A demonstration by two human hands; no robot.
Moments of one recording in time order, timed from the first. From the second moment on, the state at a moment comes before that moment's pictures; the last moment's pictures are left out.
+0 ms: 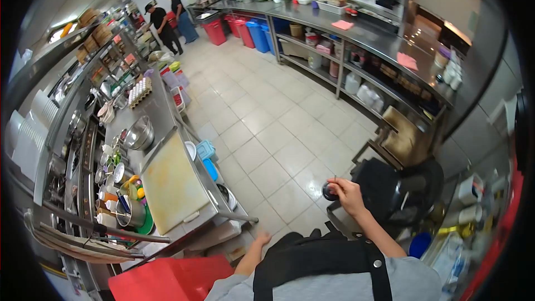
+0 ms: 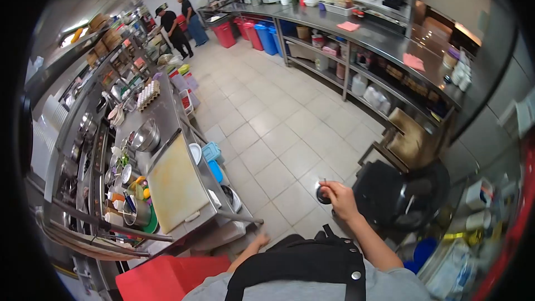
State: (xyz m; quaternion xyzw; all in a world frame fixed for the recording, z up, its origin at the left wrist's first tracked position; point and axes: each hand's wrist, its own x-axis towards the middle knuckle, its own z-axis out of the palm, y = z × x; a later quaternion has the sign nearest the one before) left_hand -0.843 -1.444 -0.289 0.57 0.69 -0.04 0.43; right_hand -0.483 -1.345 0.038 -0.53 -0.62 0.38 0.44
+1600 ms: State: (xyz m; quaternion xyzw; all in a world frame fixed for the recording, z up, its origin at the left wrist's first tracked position) left_hand -0.729 -0.634 -0.288 0.54 0.70 -0.21 0.42; right_hand -0.192 -0.557 0.050 -0.67 -0.56 0.11 0.48
